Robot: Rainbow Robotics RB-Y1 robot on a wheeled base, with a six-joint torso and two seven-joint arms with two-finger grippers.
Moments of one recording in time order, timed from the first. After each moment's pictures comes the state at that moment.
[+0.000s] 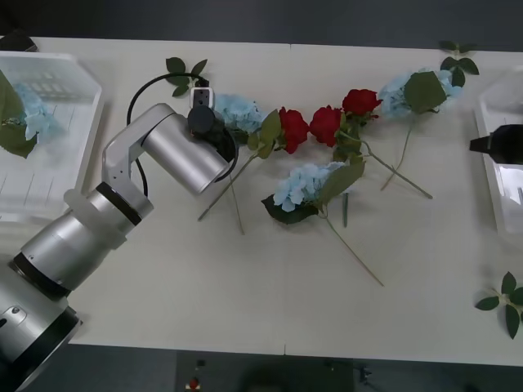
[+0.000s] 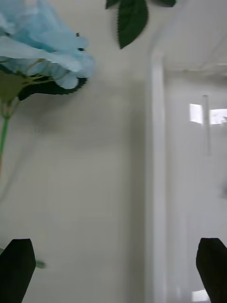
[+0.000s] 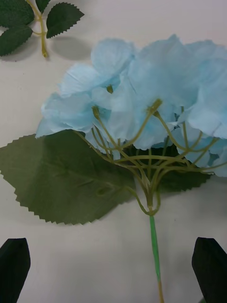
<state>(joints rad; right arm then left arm) -0.37 -0.97 0.13 -1.46 -0.91 0.91 1.40 -0.74 0.33 -0.56 -1.30 0.10 1.04 -0.80</state>
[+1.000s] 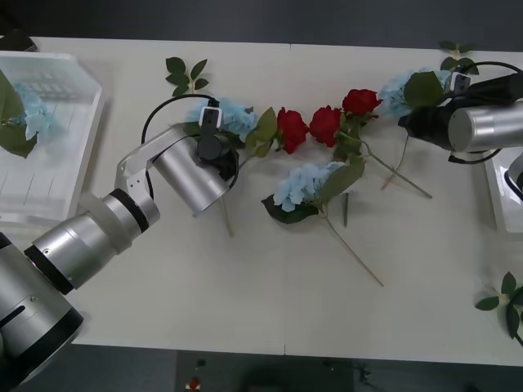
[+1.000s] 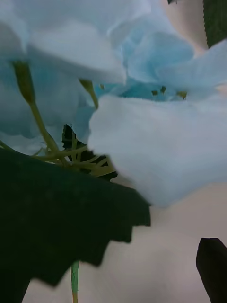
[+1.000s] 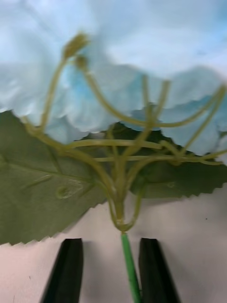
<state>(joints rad) -0.80 -0.60 0.32 -0.81 -0.65 0.65 1.19 -0.79 0.33 -0.70 -1.09 0.10 0.85 -0.80</state>
